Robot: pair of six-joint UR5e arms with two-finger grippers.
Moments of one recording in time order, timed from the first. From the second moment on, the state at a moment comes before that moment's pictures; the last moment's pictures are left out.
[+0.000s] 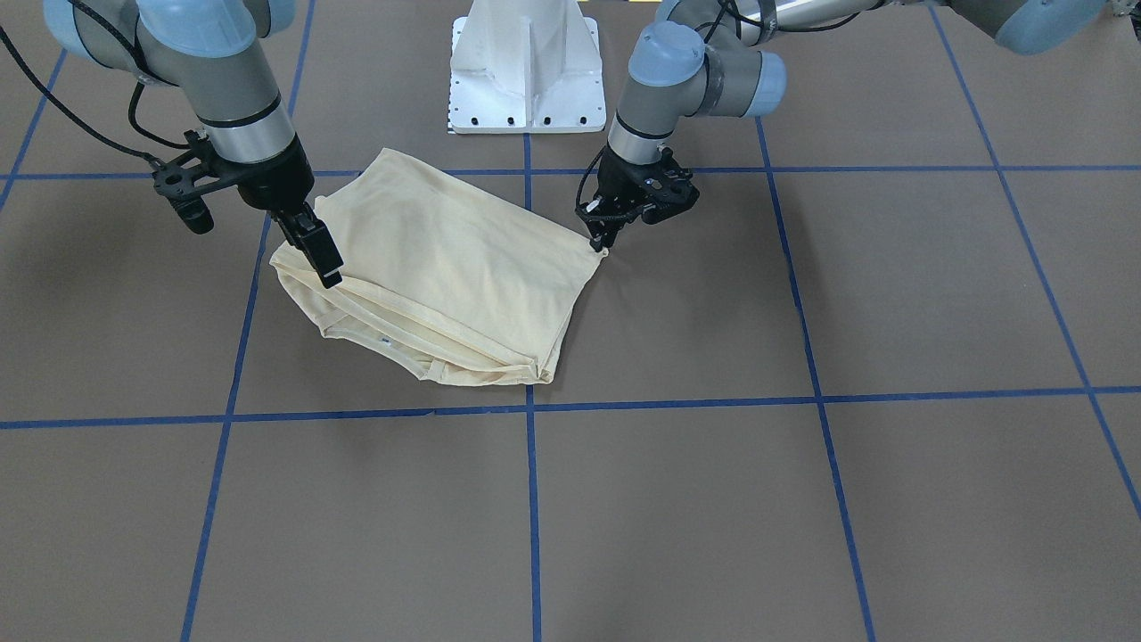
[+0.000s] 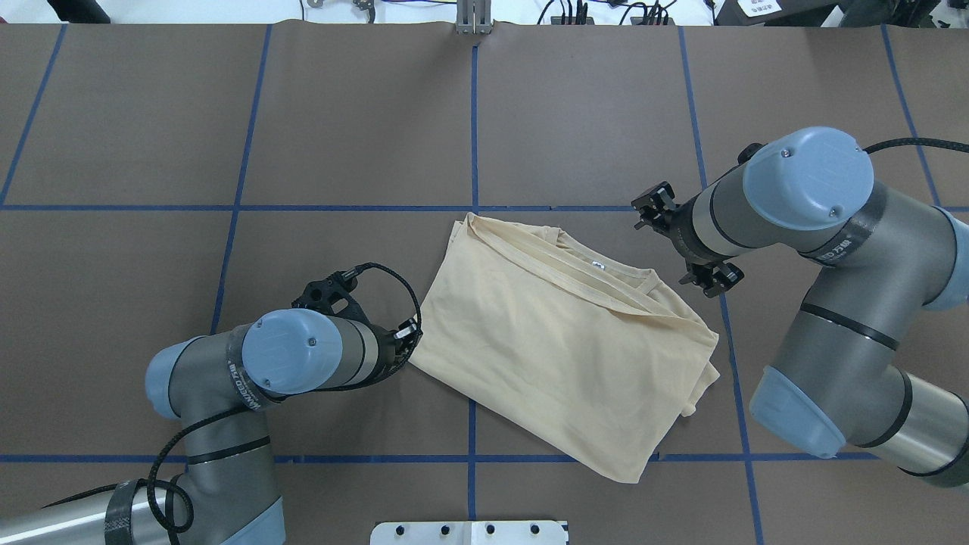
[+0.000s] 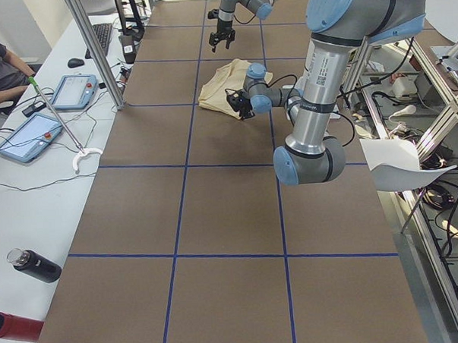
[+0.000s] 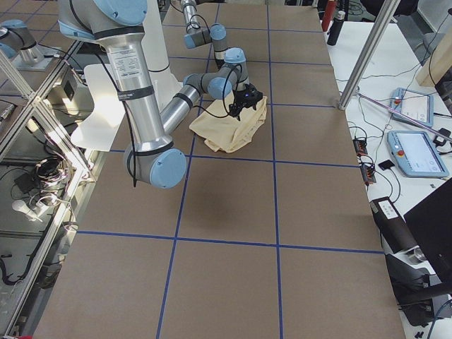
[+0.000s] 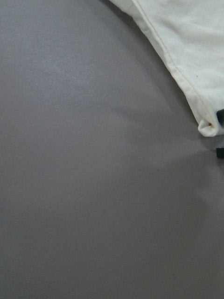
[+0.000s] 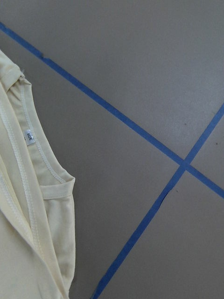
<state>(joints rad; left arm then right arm) -0.34 -2.03 -1.74 -1.93 -1.64 -1.94 0.66 -1.25 2.02 -1.54 1.83 2.03</state>
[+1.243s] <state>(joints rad) -0.50 -2.09 -1.70 -1.95 -1.61 -1.80 0.66 -1.25 2.02 -1.56 1.82 2.04</state>
